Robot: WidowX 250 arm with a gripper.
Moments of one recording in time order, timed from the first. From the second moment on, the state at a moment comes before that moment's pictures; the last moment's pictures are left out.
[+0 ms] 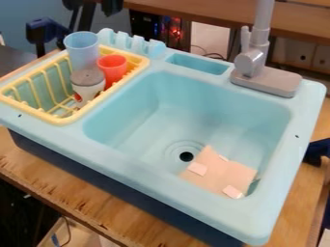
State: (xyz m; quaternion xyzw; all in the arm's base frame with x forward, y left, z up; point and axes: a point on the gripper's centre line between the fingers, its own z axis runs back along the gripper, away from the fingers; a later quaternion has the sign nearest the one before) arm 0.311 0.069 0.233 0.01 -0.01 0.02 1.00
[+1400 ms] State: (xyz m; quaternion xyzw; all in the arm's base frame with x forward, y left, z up) arm 0.336 0.052 0.156 0.02 0.06 -0.01 1.00
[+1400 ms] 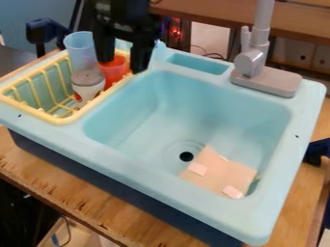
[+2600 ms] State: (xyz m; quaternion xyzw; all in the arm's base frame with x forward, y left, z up) arm 0.348 0.067 0.150 -0.02 0.05 0.01 1.00
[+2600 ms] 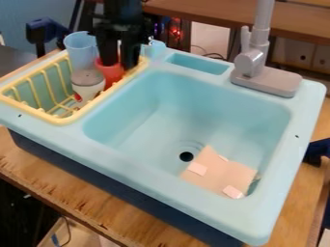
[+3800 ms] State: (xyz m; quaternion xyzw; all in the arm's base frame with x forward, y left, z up) arm 0.337 0.044 0.212 0.03 -0.02 -0.03 1.00
